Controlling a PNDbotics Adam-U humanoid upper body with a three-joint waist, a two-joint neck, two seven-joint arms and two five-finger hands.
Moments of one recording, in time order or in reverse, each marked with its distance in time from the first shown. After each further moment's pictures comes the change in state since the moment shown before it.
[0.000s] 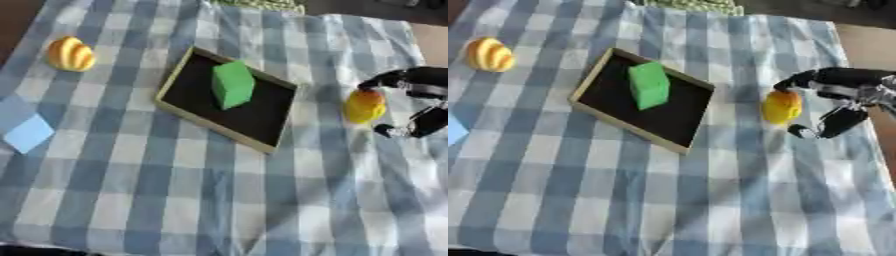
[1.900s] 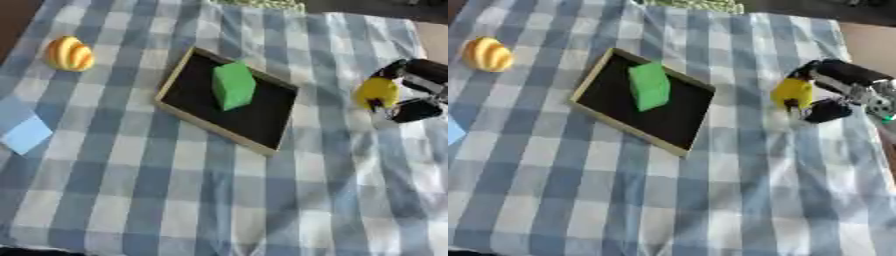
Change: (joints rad) left arm -0.002 -0.017 -0.011 0.000 0.000 0.012 -0.021; right arm -0.041 0.056 -0.039 0.041 0.050 0.094 -0.290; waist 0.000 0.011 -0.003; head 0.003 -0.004
